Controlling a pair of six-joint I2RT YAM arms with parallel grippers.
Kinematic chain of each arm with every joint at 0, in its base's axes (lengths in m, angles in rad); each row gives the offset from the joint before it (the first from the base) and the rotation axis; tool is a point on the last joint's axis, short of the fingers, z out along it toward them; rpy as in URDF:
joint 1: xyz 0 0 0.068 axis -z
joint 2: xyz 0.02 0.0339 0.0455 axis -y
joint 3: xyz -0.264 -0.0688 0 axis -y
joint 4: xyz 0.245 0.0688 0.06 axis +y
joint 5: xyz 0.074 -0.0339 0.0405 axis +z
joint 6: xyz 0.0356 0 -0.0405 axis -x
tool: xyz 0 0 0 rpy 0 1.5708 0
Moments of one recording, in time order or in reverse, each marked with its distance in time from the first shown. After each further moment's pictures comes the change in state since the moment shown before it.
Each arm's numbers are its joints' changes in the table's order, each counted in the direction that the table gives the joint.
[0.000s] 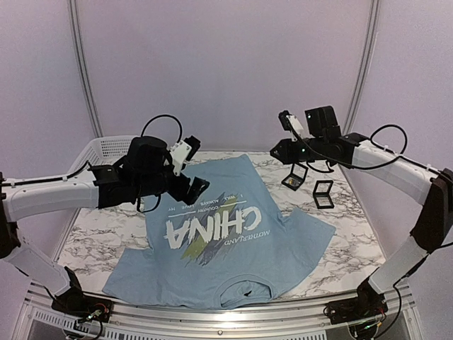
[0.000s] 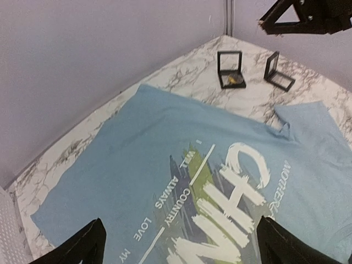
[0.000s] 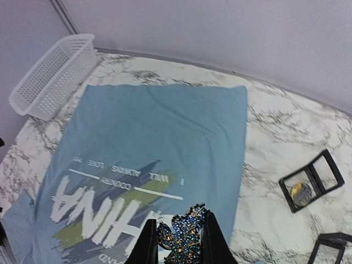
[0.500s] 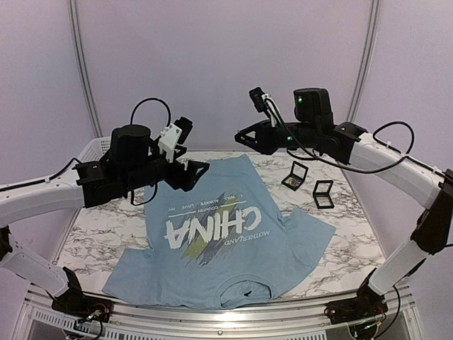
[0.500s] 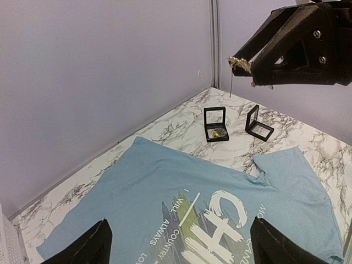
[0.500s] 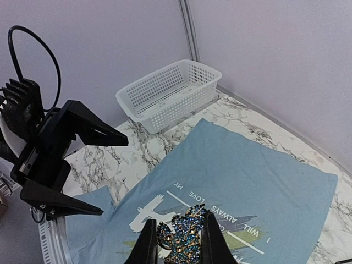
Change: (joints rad) left arm 0.033 0.109 0.026 -0.102 -0.027 0.002; right arm -0.218 0.002 0.196 -0.092 0.257 0.055
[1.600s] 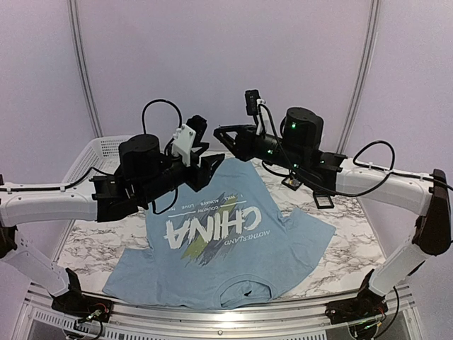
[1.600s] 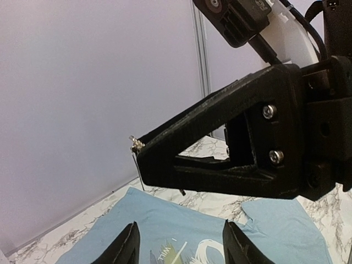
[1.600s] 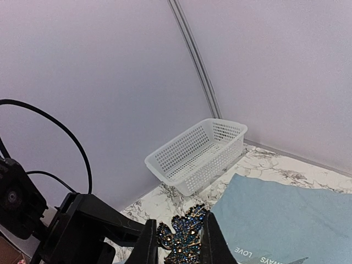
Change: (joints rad) left arm 0.144 -0.061 -0.042 -0.330 0.124 -0.057; right arm -0.187 0.008 -0.245 -0.597 -0.212 -0.298
